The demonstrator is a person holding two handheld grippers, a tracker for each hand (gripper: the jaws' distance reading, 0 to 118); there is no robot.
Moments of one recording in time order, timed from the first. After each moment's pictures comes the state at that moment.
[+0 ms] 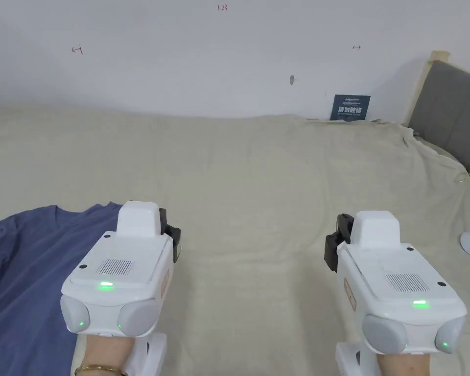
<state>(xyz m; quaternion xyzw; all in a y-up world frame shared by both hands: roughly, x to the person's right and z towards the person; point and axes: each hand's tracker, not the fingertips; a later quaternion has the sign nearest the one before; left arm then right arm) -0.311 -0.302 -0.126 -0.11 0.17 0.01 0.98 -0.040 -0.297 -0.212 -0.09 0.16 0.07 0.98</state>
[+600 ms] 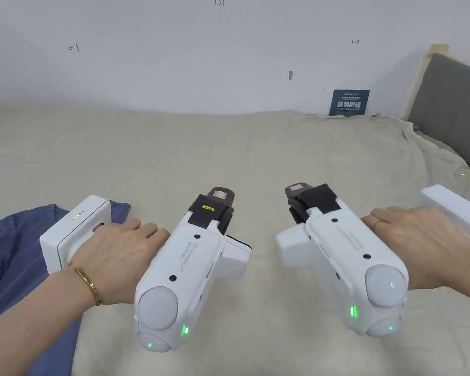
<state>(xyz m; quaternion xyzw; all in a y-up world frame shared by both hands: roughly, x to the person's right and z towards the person) -0.266 -0.330 -0.151 -0.01 0.03 -0.76 0.65 -0.091 -0.286 -0.219 0.20 0.22 0.73 0.61</state>
